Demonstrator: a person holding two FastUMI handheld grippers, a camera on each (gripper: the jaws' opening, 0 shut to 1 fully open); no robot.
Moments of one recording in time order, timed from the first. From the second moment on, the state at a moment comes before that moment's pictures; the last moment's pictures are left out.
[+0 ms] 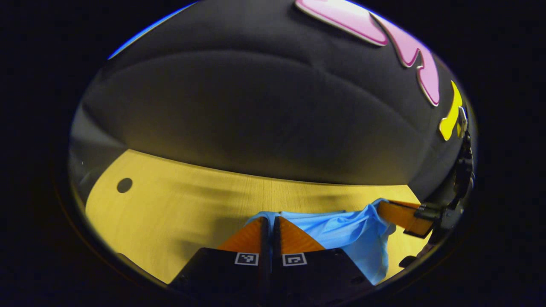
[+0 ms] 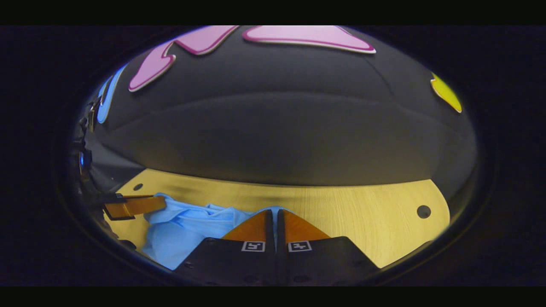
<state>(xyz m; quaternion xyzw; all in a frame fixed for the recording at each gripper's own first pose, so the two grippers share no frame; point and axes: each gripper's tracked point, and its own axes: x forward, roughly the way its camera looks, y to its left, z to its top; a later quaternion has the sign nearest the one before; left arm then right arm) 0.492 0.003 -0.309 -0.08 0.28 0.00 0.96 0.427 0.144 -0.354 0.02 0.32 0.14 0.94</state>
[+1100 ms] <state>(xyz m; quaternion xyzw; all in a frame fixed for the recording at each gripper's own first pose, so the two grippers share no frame) 0.237 -0.067 -0.086 -0.04 0.07 -0.03 1.00 0.217 0.074 -0.164 -0.01 0.20 0.06 0.98</state>
